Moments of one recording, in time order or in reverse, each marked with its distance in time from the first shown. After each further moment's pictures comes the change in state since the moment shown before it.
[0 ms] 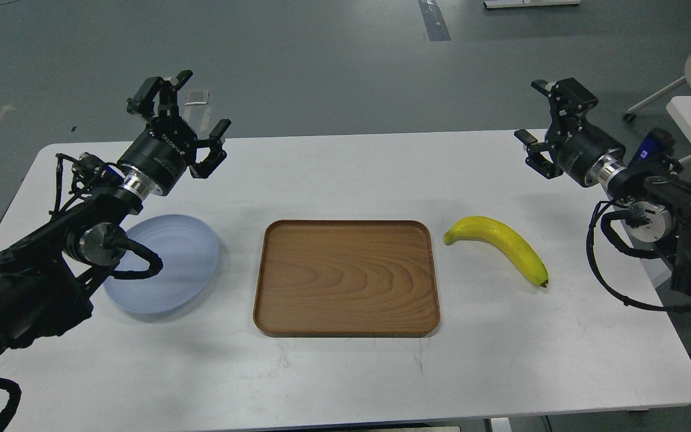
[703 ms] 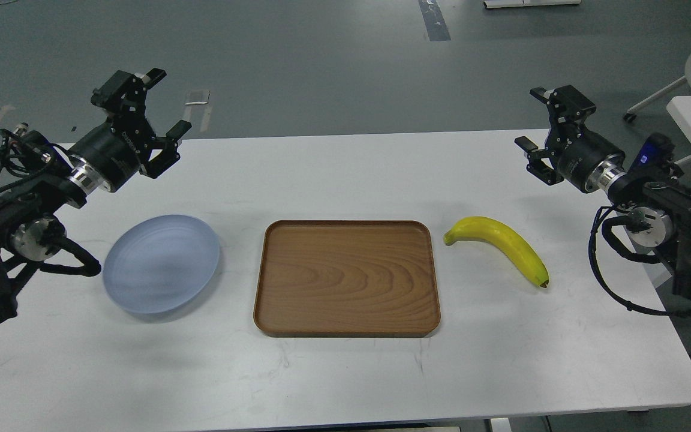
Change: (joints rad) left arm -0.030 0.247 0.012 -0.092 0.474 -0.016 0.000; right arm -0.007 0.002 -0.005 -0.006 -0.011 0.000 0.000
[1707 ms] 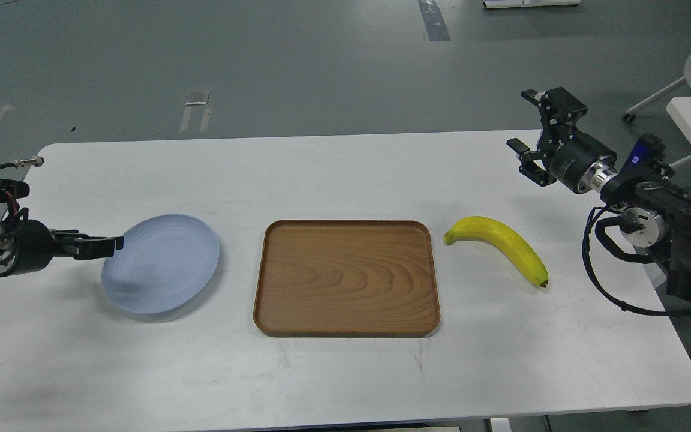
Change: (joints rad) left arm 0.037 0.230 0.243 -0.011 1.133 0.142 0.000; right arm 0.002 0.012 -0.002 0.011 -0.005 0.000 0.000
